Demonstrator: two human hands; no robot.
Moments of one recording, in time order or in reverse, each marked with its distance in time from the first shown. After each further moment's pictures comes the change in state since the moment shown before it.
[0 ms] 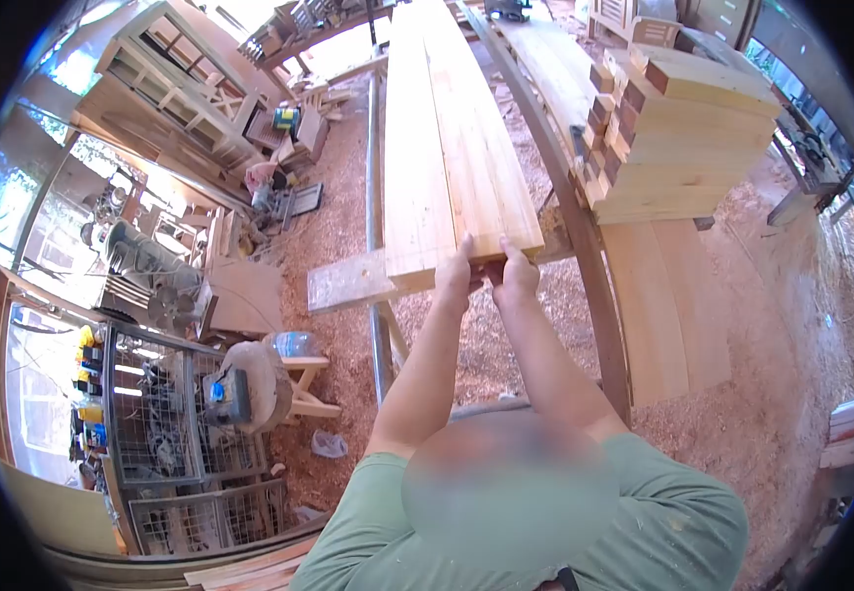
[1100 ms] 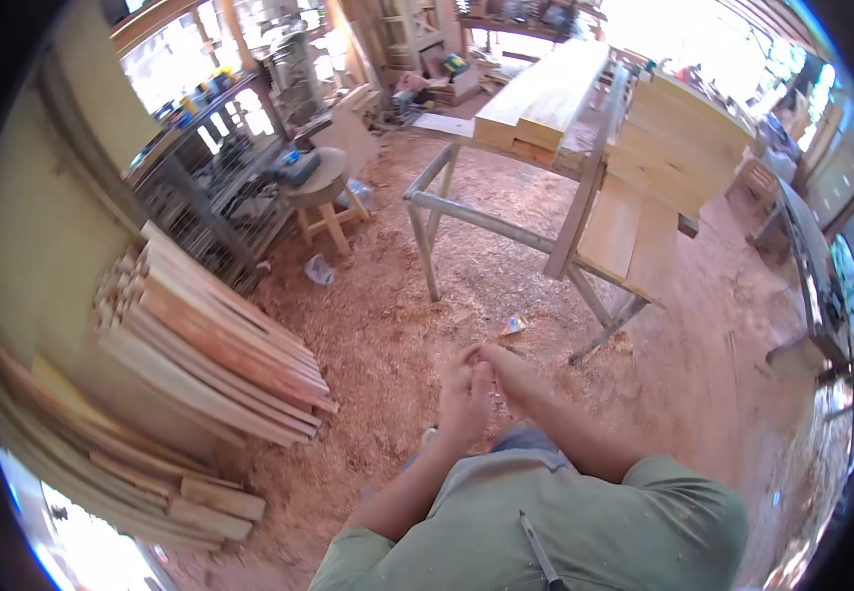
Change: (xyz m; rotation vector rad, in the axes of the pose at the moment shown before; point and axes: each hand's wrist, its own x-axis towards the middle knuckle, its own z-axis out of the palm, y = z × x) left_hand -0.608 -0.362 0.131 -0.097 0.535 0.533; right_hand -0.378 -0.191 -0.436 -1.017 -1.061 0.733
